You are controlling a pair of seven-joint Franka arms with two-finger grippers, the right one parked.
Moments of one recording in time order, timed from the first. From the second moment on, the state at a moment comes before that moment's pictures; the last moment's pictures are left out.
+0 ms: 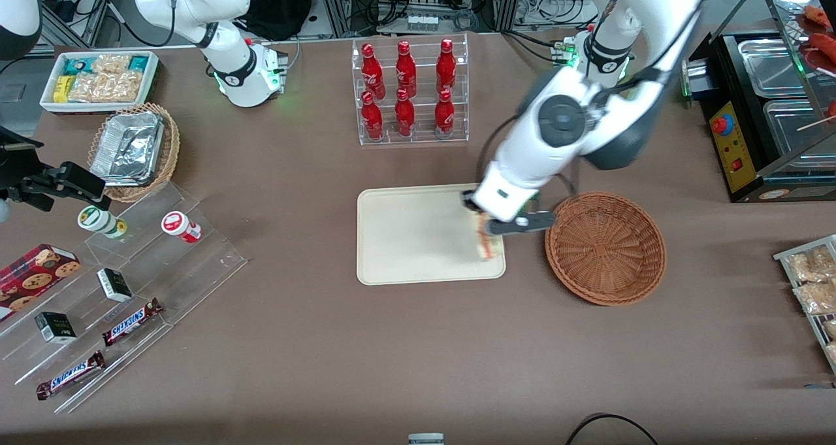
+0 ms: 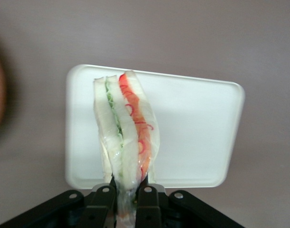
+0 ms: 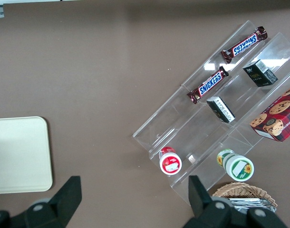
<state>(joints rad) -0.22 0.38 -0.47 -1.69 -0.04 2.14 -0.76</state>
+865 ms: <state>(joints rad) -0.33 0.59 -0.47 -1.76 0.03 2.48 -0.76</state>
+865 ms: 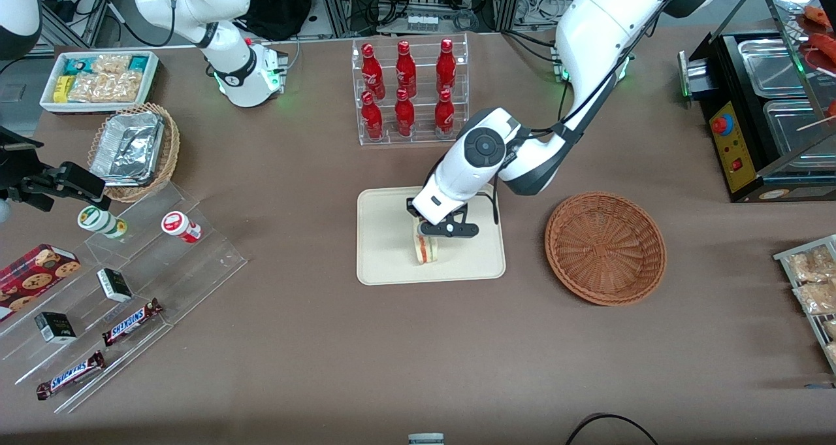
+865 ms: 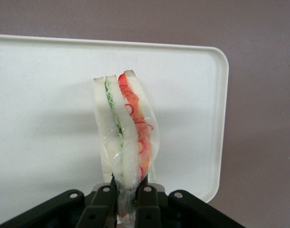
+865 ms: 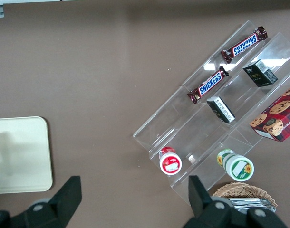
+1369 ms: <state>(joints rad) -0.33 0.61 -0.47 -1.81 0.09 2.52 -0.76</state>
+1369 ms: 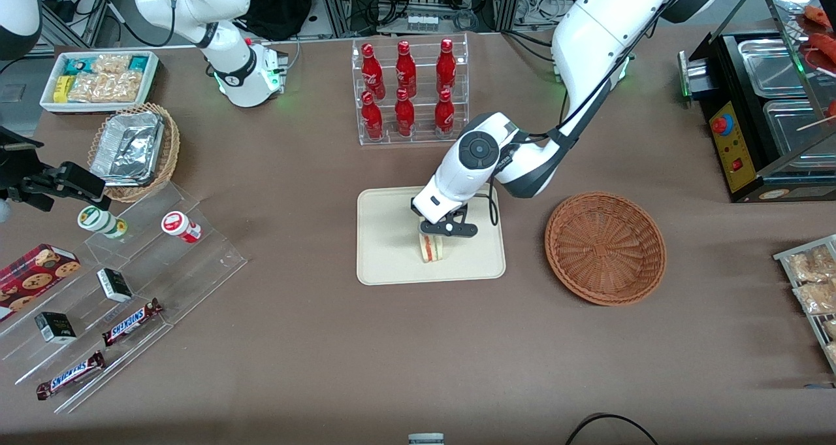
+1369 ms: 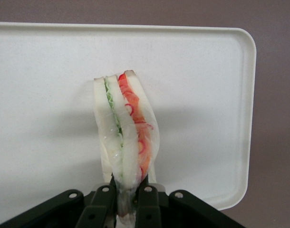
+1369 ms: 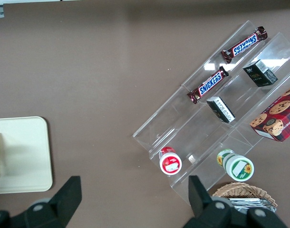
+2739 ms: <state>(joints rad) -0.18 0.23 -0.46 -1.79 0.09 2.10 -0.87</state>
